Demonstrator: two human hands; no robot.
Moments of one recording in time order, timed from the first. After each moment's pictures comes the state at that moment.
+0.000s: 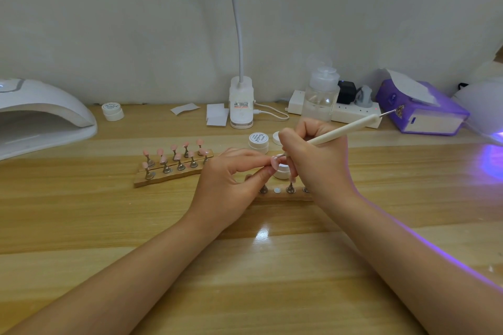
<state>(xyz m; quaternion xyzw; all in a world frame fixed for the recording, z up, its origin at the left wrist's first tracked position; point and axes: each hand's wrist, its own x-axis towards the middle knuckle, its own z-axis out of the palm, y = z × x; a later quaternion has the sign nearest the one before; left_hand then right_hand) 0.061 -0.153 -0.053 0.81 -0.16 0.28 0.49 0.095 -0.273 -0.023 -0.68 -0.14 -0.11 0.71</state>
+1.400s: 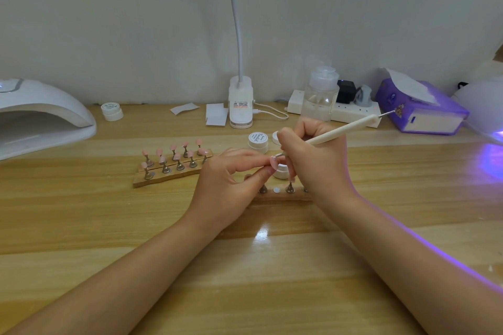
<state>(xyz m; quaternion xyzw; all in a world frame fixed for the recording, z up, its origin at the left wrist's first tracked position) 0.061 -0.154 -0.052 0.81 -0.16 0.27 0.50 0.093 -0.273 -0.022 -0.68 -0.14 -0.10 0.71</state>
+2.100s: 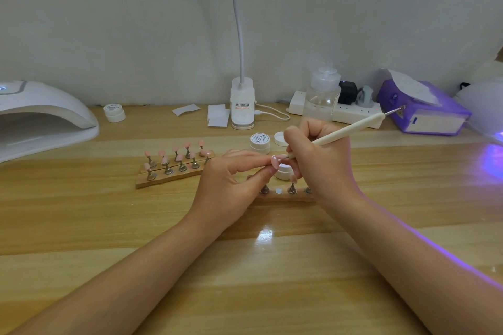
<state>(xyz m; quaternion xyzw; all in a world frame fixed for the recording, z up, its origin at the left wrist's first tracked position) 0.063 -0.153 -0.052 0.80 -0.16 0.28 0.50 0.096 -0.275 -0.022 -0.66 -0.16 -0.11 0.72</state>
